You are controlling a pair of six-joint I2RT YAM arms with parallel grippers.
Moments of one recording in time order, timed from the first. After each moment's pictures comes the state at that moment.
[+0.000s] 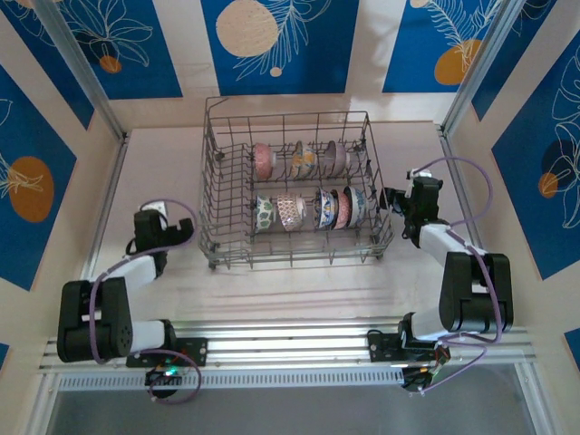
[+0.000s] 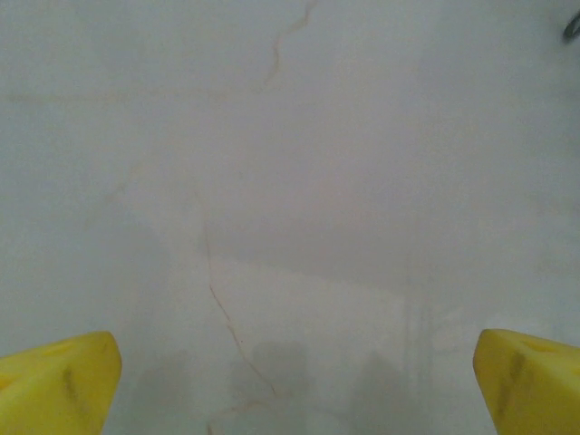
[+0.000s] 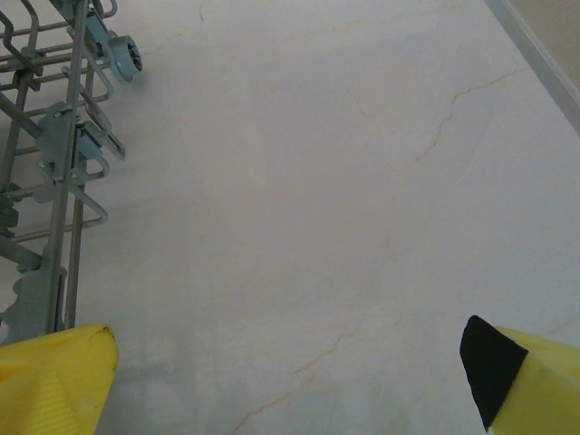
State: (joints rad) left arm 0.07 1.32 0.39 0.26 -0.04 -0.11; right arm -0.06 1.42 0.67 0.14 0.05 0.10
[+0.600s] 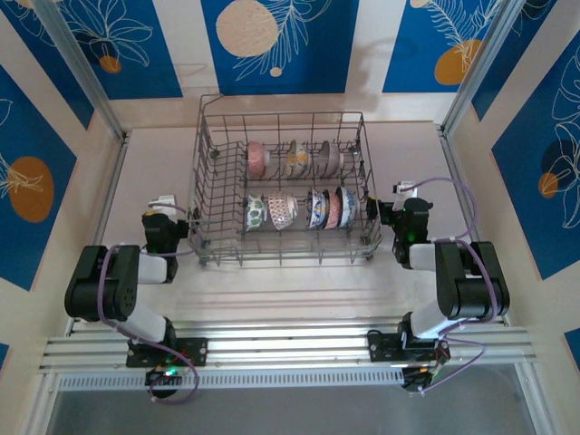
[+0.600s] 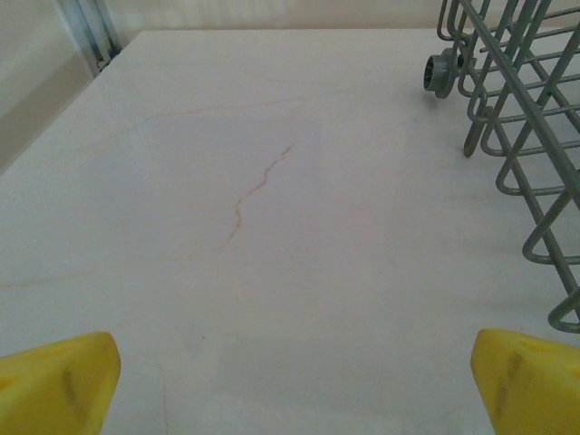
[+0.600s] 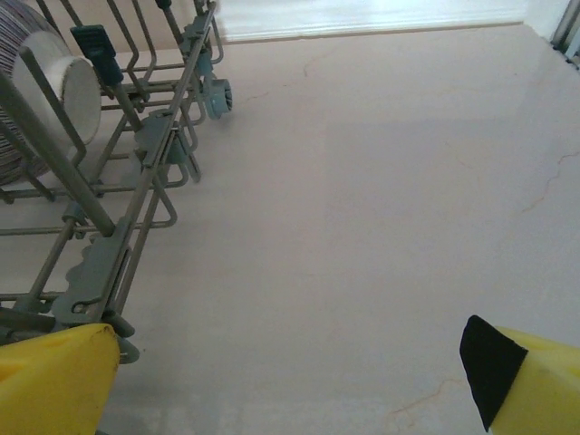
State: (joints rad) left arm -0.01 1.55 0.32 0.88 -0.12 -0.01; right arm -0.01 1.51 0.41 0.72 -0.05 0.05
